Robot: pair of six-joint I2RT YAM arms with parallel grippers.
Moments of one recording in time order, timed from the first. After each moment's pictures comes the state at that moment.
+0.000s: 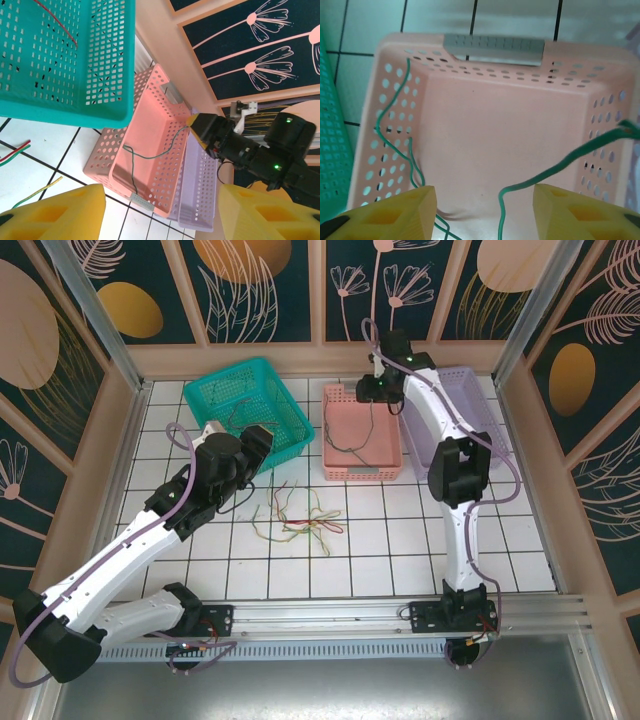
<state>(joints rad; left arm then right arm) -0.68 1.04 0.98 -0.39 -0.27 -1.36 0.29 2.28 2.26 -0.98 -0.14 0.17</state>
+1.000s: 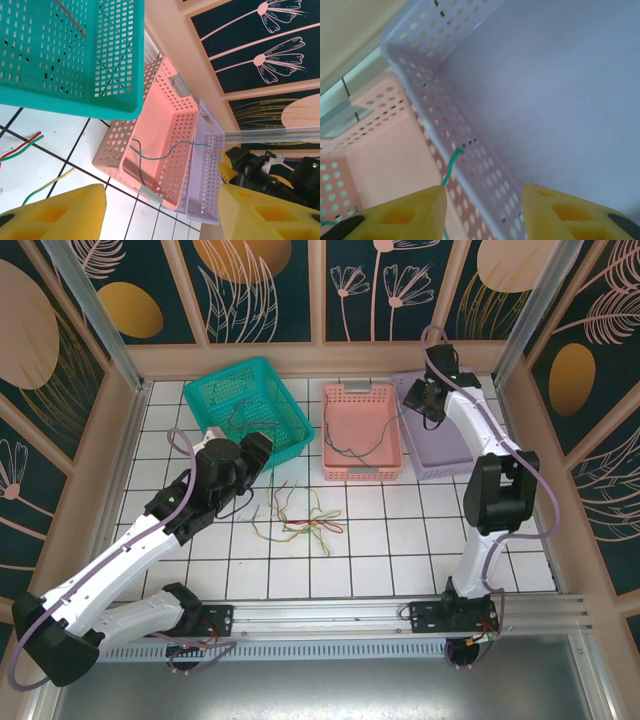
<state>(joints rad) -0.68 1.02 0.94 -0.38 -0.24 -1.36 0.09 1.96 1.72 -0.71 -0.01 0.62</state>
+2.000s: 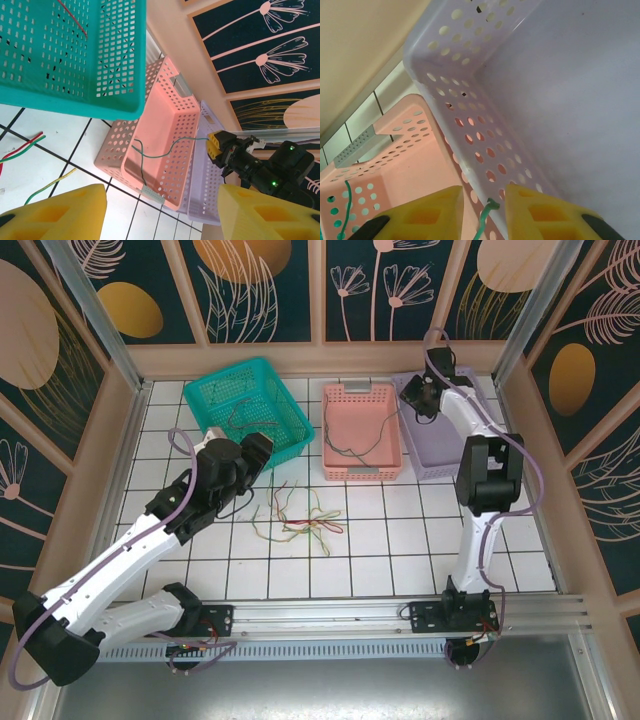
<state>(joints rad) -0.68 1.02 0.93 -0.39 -0.24 -1.36 0.10 2.11 1.79 -0.57 -0.14 0.72</state>
